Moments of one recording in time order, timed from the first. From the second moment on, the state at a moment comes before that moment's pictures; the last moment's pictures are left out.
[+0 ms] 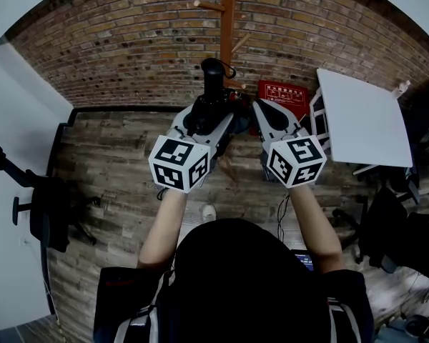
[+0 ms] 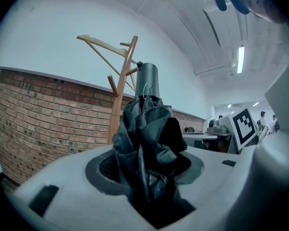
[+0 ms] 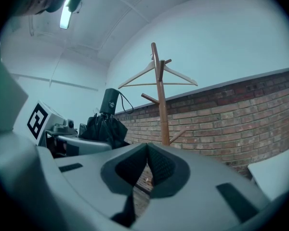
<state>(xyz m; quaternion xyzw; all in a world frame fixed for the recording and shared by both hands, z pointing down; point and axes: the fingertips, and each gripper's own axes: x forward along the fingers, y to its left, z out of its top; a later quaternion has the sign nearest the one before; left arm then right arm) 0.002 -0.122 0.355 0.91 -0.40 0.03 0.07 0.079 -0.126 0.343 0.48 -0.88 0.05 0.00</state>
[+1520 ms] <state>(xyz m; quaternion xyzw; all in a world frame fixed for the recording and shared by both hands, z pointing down) 0.006 -0.030 0.365 0.89 -0.44 0.04 0.07 0.087 -0.041 0.350 0.46 -0.89 0.07 -0.01</state>
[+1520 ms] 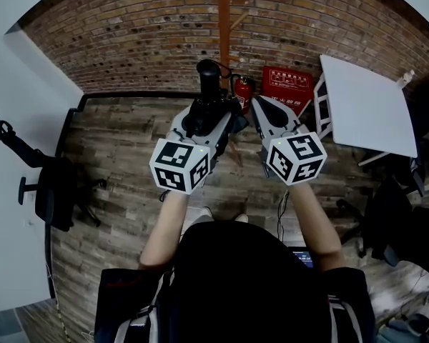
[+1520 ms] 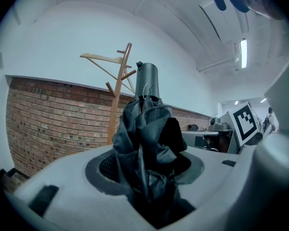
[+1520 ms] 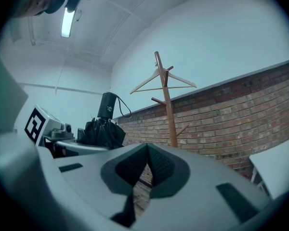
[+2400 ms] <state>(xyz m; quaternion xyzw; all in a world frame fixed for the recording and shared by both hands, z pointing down) -0.032 -0.039 0.356 0.90 -0.42 0.03 0.07 0.047 -0.048 0.337 0.47 -0.88 0.04 -0.01</state>
